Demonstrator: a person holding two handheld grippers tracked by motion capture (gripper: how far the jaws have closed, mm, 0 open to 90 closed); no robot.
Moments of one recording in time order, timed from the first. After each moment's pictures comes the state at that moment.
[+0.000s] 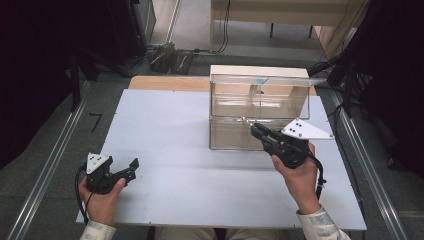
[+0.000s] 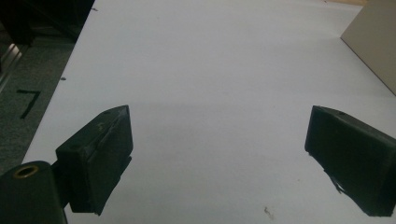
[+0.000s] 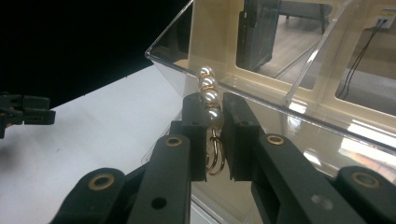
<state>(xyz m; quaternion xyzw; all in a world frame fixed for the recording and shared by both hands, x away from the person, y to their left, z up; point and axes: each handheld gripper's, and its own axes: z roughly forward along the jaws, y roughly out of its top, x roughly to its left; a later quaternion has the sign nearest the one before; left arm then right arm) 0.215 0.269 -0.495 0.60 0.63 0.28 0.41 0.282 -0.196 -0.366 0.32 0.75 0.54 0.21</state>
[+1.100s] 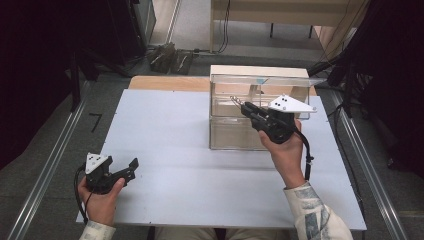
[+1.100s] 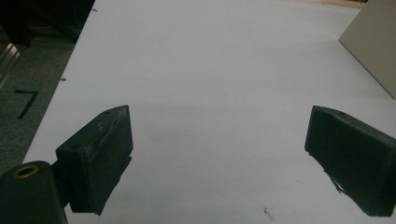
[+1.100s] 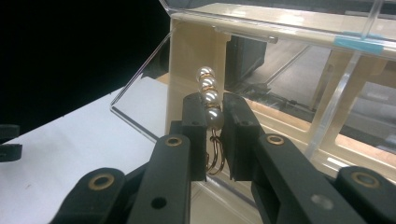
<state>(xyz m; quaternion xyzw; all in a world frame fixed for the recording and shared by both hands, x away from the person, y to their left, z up) 0.215 0.271 -0.494 0.60 0.63 0.28 0.42 0.328 -0.166 -0.347 0.33 0.74 0.53 0.23</state>
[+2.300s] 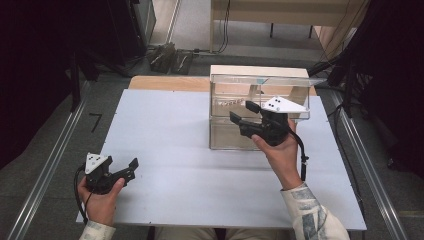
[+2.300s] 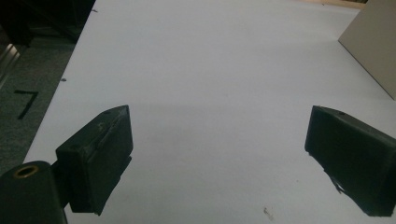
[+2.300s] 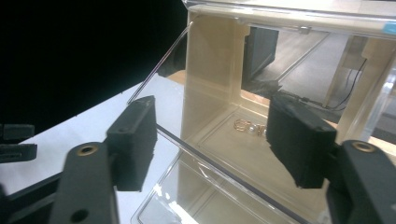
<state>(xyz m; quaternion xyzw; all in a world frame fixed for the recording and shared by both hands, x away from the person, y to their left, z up) 0.214 0.271 -0.494 0.60 0.63 0.28 0.42 0.328 -0.155 -0.353 0.33 0.75 0.54 0.21</state>
